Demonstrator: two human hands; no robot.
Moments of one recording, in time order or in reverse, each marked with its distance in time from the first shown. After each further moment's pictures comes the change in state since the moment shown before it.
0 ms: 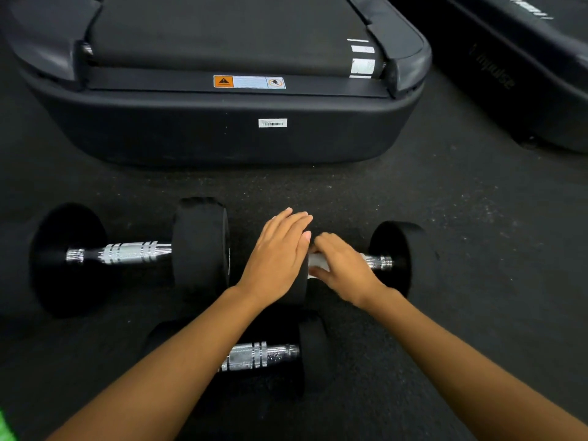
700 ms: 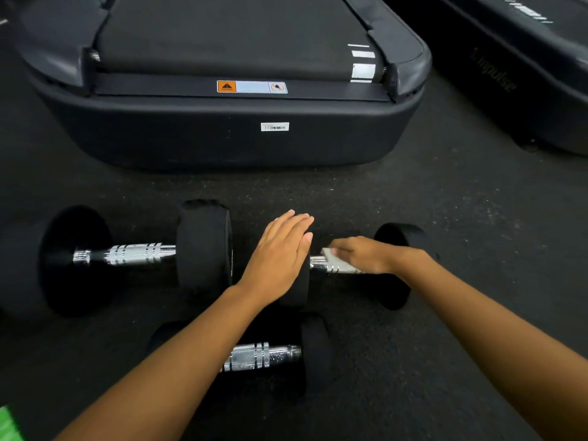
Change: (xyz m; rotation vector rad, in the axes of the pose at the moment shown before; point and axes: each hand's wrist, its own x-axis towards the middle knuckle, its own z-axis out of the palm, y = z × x) left_hand 0.001 -0.004 -0.002 -0.007 -0.046 -0.011; right_hand 0.026 0.023 -0.043 0.039 -0.583 0.325
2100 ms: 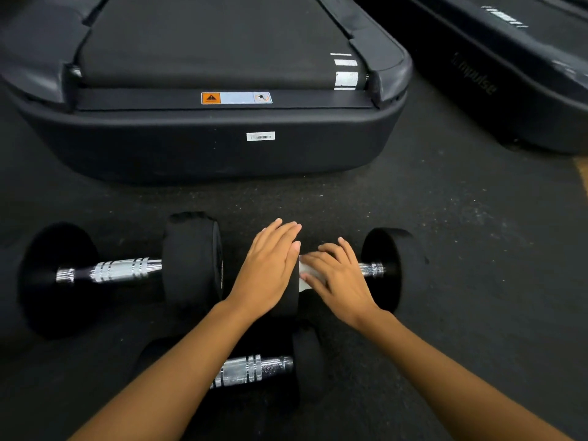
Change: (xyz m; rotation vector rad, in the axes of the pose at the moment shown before) left_hand -0.001 0.006 -0.004 -0.052 -0.018 -0.040; right_hand -0.005 -0.004 0.074 -0.188 0.805 -0.273
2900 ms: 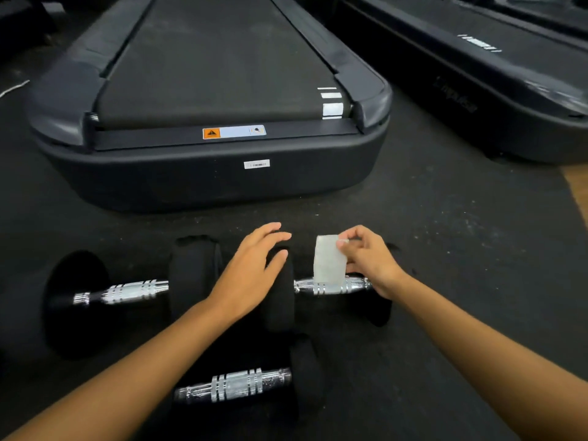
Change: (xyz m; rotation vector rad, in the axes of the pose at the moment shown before) left_hand 0.002 0.021 -0.051 -0.121 -0.008 -0.045; right_hand 0.030 0.009 -0.085 1.058 0.046 0.729
